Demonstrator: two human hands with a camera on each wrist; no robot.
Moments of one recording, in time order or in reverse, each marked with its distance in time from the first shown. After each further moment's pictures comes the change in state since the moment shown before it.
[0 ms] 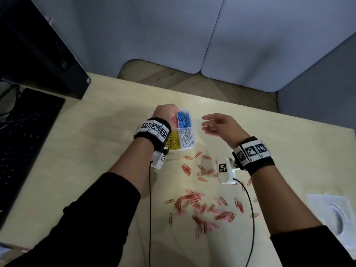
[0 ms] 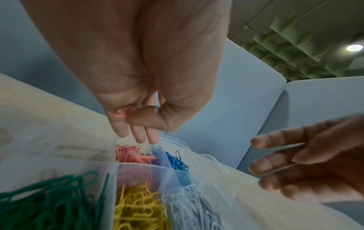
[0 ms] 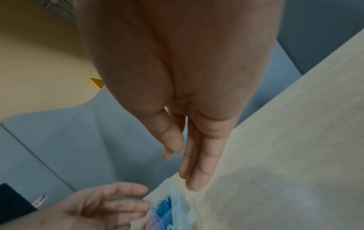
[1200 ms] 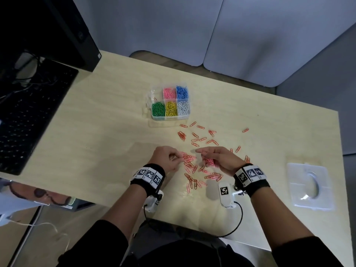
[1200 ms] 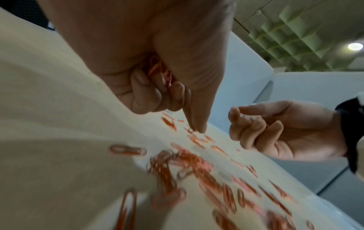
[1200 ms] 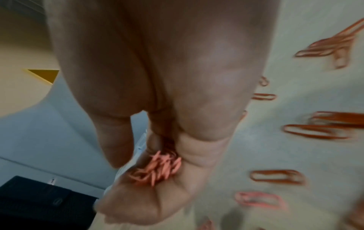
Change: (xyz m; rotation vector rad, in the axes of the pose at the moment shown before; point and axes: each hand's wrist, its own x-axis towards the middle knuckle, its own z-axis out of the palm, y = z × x) left_hand -0.213 -0.049 0.132 -0.325 0.003 0.053; right_hand -0.148 0.132 -0.002 0.222 -0.380 0.190
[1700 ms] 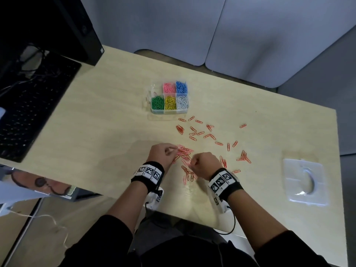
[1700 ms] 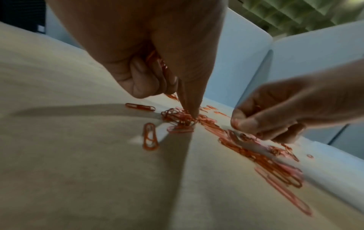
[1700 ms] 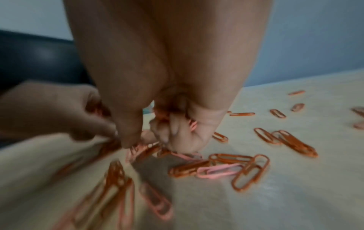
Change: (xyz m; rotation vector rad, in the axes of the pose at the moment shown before) left_hand -0.017 -0.005 0.018 -0.148 0.173 -0.116; right_hand 0.013 0.053 0.039 -1.195 0.285 -0.077
